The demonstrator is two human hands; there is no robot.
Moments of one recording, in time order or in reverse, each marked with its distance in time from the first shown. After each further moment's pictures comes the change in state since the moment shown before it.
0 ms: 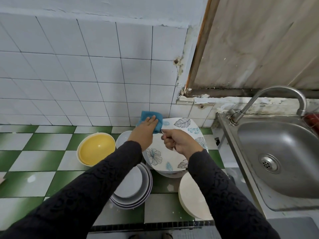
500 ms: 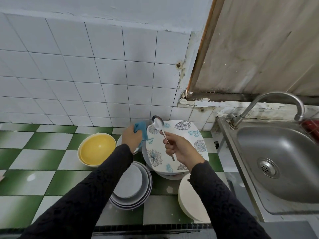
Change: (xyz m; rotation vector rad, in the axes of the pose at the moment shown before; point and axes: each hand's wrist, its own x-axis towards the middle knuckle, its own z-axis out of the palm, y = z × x) left_hand -0.015 -0.023 0.004 -0.898 0.252 -0.562; right_hand -0.016 0.022 -0.005 0.072 -0.058 -0.165
